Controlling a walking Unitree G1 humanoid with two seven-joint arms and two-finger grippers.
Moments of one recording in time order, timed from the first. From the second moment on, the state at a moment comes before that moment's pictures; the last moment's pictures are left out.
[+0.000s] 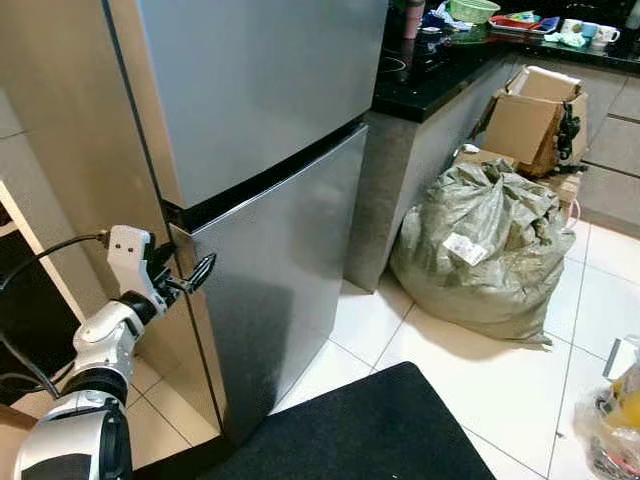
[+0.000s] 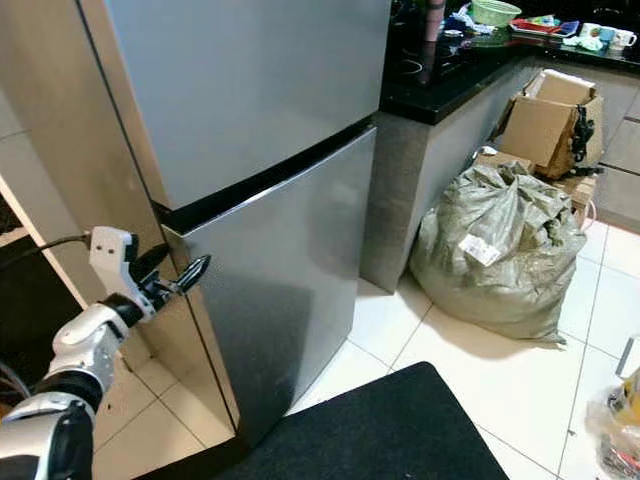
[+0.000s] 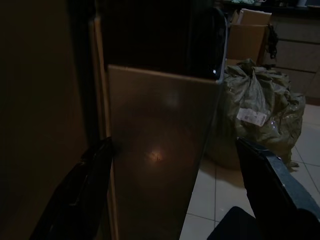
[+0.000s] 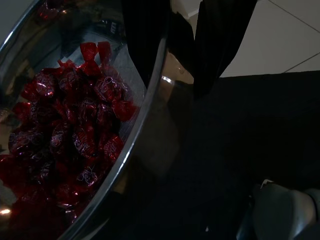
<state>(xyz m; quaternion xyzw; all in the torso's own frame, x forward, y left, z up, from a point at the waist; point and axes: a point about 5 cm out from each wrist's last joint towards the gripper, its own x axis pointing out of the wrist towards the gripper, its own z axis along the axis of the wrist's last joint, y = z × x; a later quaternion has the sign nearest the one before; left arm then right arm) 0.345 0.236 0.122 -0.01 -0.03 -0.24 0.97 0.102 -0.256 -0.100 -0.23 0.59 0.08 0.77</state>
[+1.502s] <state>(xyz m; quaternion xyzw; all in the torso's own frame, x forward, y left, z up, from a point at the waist) 0.349 0.194 0.117 -0.05 -0.04 -0.32 0.94 0.098 -0.258 -0.100 -0.23 0.59 0.07 0.77</state>
